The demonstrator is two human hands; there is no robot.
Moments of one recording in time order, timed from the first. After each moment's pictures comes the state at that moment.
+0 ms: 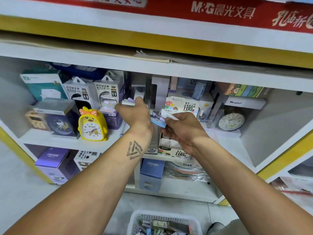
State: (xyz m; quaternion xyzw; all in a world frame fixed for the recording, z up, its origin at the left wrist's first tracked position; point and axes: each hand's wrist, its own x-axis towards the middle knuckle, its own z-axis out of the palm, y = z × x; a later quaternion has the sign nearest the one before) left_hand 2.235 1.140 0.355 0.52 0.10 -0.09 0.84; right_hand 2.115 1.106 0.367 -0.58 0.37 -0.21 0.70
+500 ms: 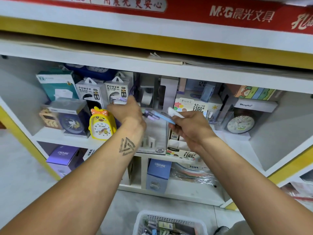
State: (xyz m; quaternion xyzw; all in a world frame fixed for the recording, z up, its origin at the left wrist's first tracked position) left_hand 2.268 1.172 0.362 0.52 0.14 -0.08 0.84; right_hand 2.127 1.106 0.368 -0.57 0.38 -0.26 0.69
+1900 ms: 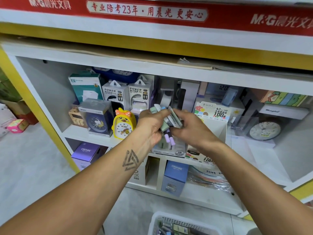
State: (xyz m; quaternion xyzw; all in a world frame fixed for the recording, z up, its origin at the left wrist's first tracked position) left_hand 2.257 1.215 0.362 0.53 -0.02 -0.33 0.78; right_hand 2.151 1.134 0.368 -0.87 0.17 -0.14 0.44
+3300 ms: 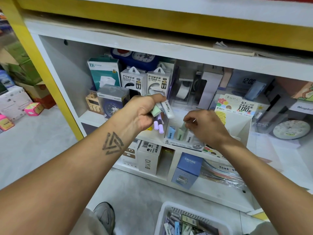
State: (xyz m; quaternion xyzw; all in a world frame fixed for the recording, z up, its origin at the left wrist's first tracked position) left_hand 2.302 1.281 0.378 0.59 -0.02 -0.38 0.72; right_hand 2.171 1.125 0.330 -0.96 0.13 -0.20 0.17
